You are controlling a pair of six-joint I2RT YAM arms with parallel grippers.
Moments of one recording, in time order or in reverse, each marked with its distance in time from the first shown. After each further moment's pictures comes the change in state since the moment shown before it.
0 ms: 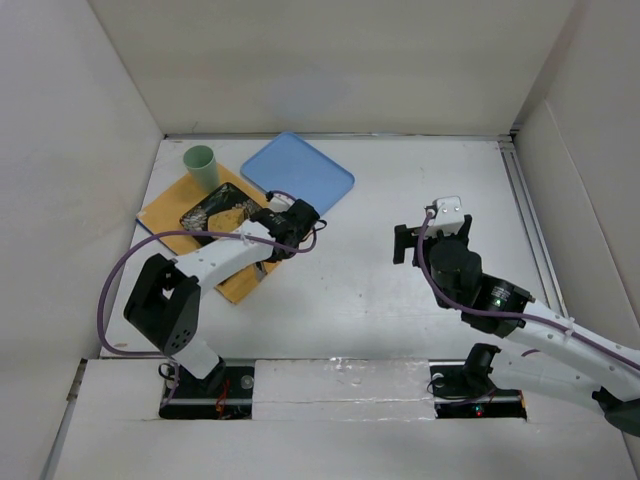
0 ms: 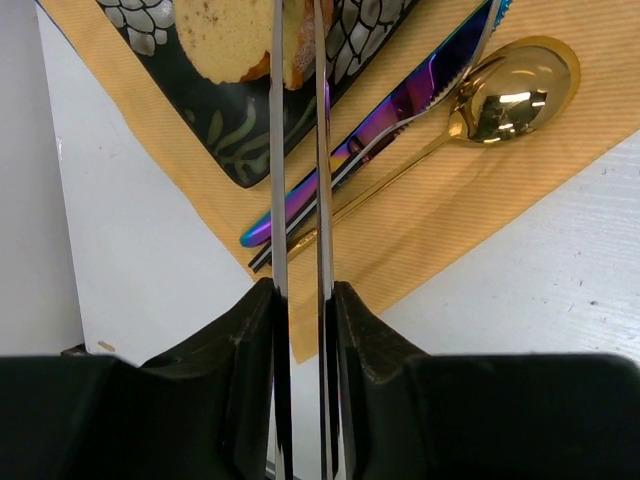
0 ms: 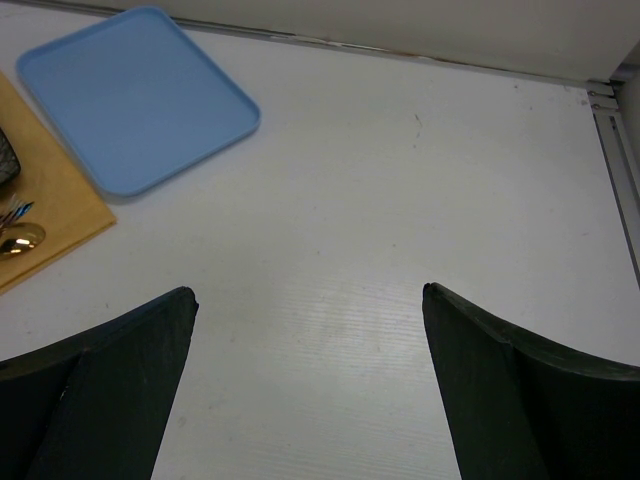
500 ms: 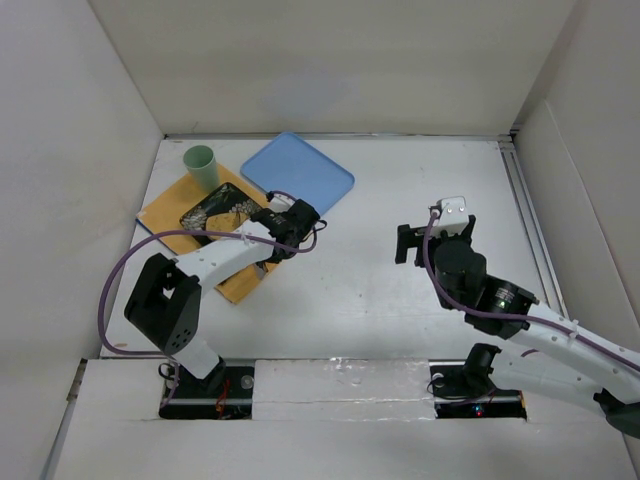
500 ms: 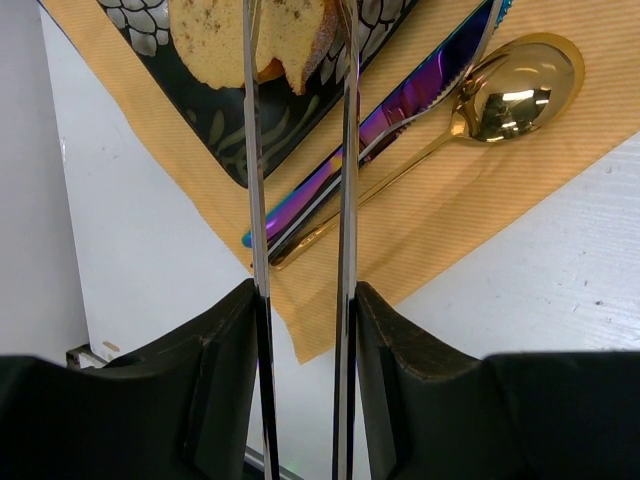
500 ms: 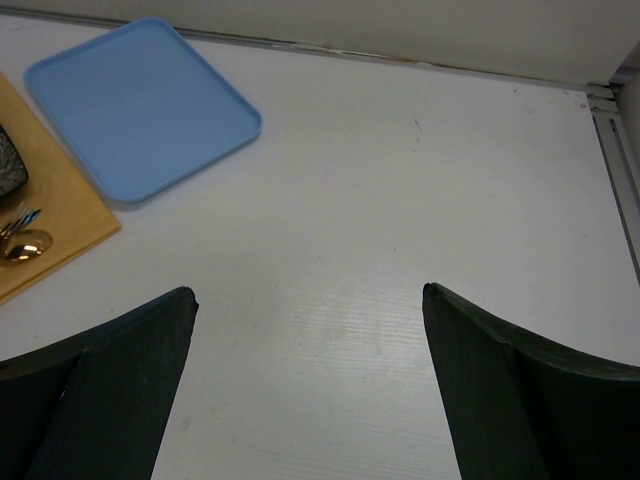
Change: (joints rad) left arm 0.000 0.008 0.000 0.000 -0.002 0.008; right arm 0.000 -0.022 0.000 -0.001 0.000 0.000
